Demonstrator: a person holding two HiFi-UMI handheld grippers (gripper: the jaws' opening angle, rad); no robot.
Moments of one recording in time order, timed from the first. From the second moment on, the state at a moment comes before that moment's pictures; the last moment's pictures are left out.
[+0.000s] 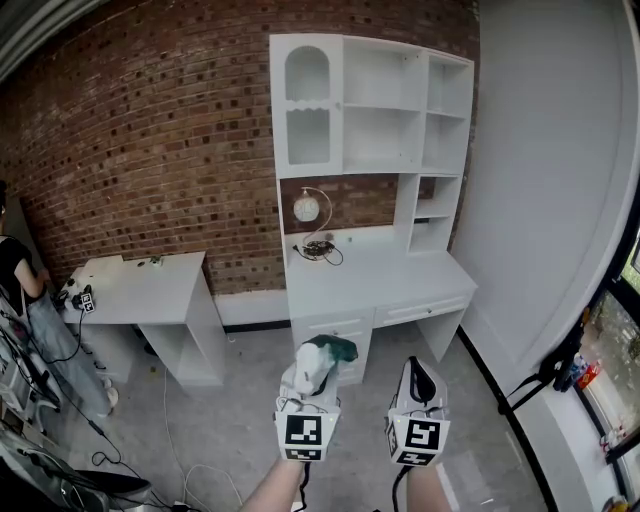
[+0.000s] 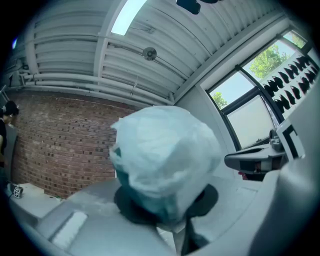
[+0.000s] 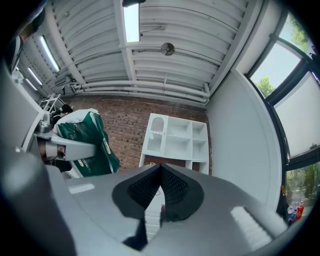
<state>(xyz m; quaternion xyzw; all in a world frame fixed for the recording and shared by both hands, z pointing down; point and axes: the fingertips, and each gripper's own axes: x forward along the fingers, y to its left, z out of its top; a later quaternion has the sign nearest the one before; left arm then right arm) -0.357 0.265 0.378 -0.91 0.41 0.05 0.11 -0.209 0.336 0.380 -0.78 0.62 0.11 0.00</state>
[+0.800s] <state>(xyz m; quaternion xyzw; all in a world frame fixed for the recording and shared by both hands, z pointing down) -0.314 0.267 0.365 -0.90 0.42 0.06 0.11 -0.158 0.337 0.370 -0.76 0.65 0.10 0.04</state>
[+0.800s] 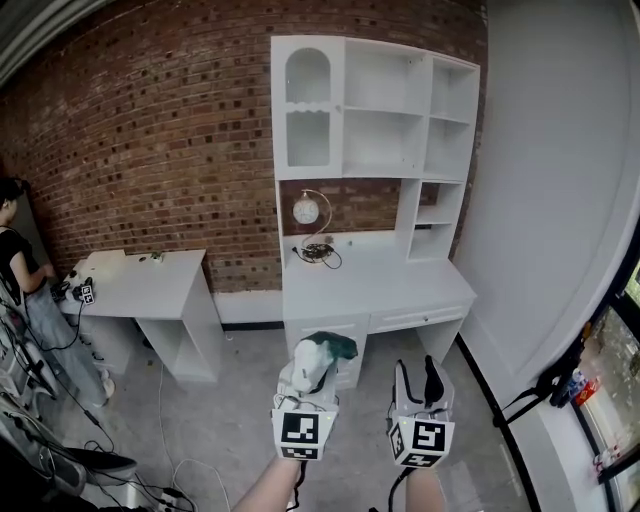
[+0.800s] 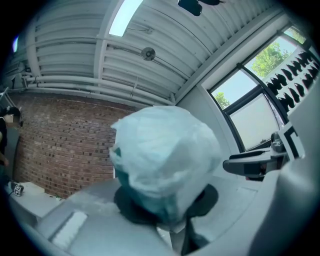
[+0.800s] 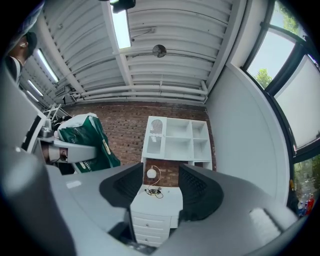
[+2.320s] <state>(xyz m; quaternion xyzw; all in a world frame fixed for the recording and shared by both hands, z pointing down) -0.253 0.052 0.380 -0.91 0.39 0.06 0.08 -0.088 0.139 0.393 -0.79 0.61 0.08 0.02</state>
